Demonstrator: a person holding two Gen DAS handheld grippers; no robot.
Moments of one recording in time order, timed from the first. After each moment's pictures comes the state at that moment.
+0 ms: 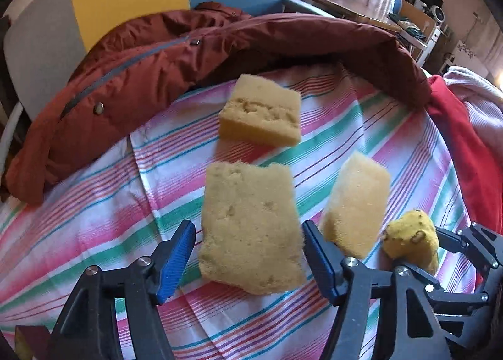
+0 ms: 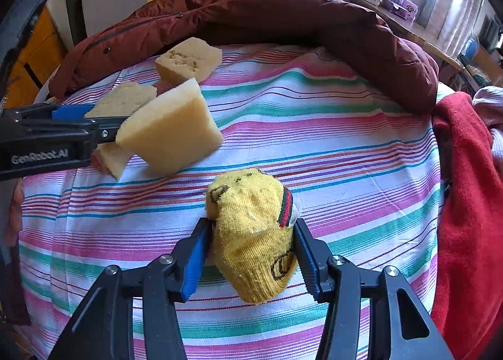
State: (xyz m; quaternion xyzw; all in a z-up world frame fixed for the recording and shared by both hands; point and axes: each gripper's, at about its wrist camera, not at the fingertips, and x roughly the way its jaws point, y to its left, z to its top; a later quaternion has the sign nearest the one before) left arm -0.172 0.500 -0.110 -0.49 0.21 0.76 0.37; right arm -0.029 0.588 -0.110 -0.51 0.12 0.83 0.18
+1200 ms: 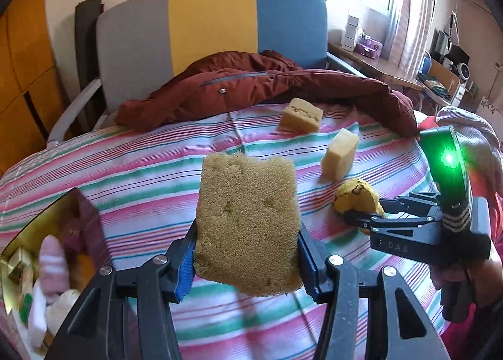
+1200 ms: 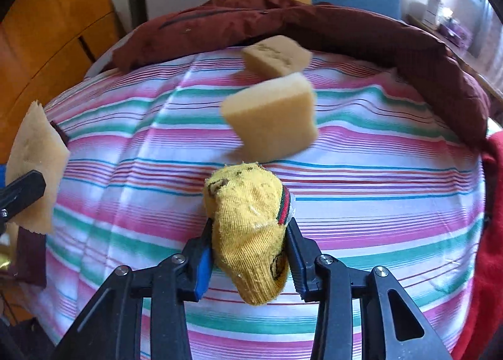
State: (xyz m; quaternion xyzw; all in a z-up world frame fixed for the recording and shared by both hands) left arm -0.060 0.348 -0.047 -0.41 0.12 0.86 0.28; right arm -0.035 0.534 -0.109 -0.50 0.10 0.86 0.03
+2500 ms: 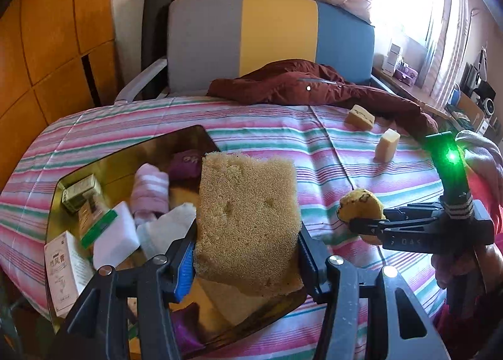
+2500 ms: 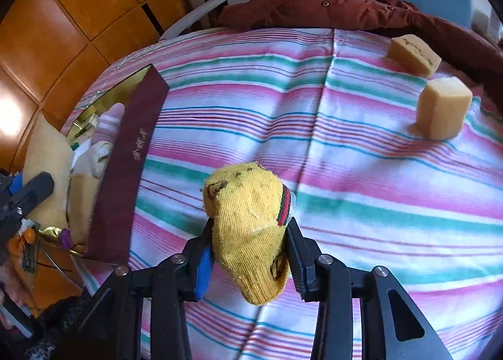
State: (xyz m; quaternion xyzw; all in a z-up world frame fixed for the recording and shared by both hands) left arm -0.021 0.184 -0.037 -0.41 0.06 0.89 0.20; right arm -0.031 0.401 -0.110 -0.52 0.11 0.84 -0.09
